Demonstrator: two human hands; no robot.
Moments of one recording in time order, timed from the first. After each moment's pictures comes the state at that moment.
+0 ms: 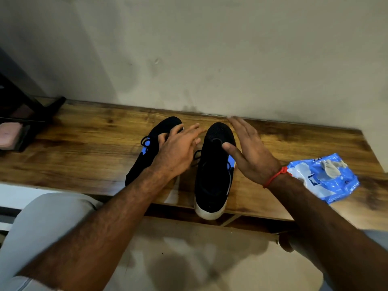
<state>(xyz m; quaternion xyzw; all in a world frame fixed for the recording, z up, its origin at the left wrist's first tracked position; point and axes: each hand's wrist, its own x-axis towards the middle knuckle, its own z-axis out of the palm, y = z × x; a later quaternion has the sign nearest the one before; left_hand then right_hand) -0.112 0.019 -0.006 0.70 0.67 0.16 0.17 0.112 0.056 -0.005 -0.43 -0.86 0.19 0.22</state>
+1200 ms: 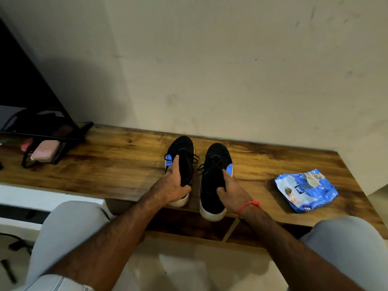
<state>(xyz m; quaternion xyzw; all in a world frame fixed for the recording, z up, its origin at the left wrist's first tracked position) -0.142 -0.055 -0.019 0.60 0.73 0.13 0.31 0.075 -0.035 -0.019 -0.58 -0.69 0.40 0.13</state>
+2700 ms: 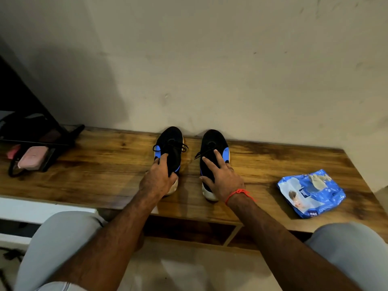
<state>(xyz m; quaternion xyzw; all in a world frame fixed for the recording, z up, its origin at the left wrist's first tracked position) -0.158 -0.017 -0.028 0.56 0.79 0.17 0.17 0.049 0.027 -0.038 -0.56 -0.82 0.13 0.05</state>
